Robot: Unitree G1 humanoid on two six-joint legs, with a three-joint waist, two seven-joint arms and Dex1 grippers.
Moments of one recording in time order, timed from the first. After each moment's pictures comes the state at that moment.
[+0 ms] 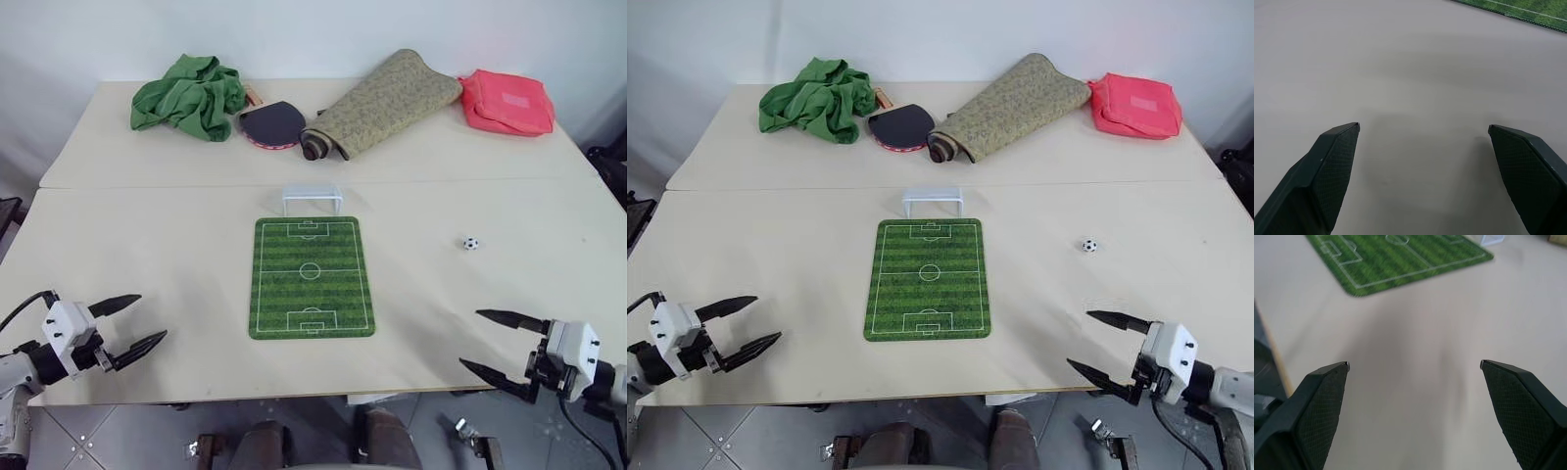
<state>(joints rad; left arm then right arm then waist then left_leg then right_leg) 0.11 0.77 0.44 0.32 -0.41 -0.22 -1.14 0.28 -0.74 -0.38 -0.08 0.49 -0.19 1.23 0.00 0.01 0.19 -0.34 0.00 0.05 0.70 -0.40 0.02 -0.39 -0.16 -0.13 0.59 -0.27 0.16</state>
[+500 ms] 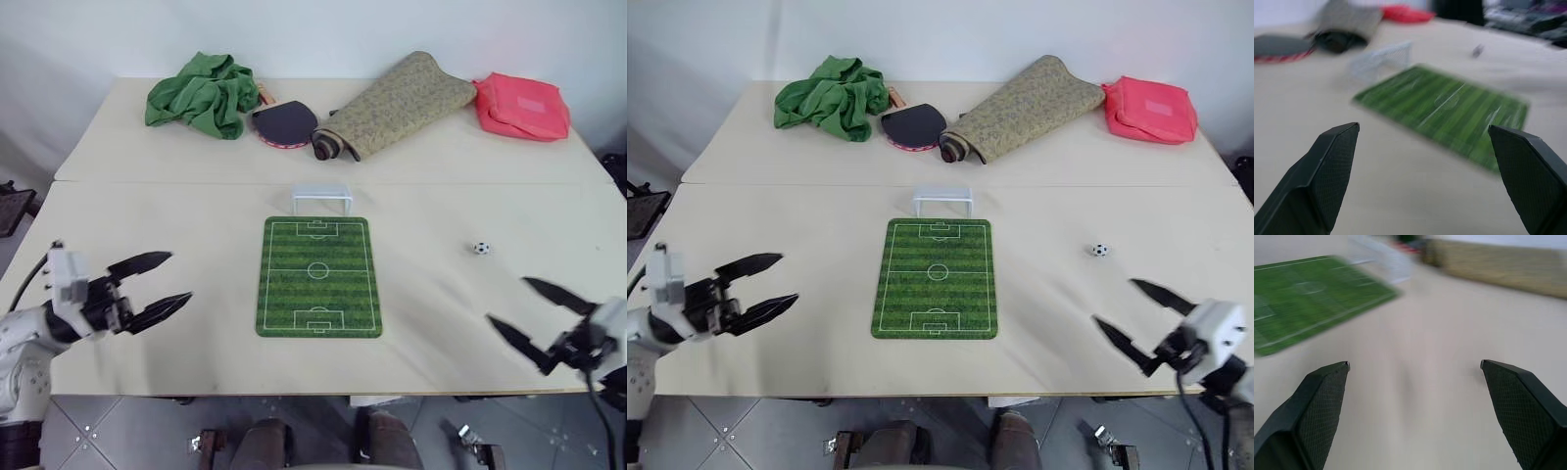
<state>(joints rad) -0.08 0.76 0.37 -0.04 -0.72 0.20 -1.17 0.30 -0.66 -0.61 -0.13 0.58 -0.08 0.95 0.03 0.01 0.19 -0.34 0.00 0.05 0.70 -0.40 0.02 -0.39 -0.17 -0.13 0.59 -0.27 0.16</state>
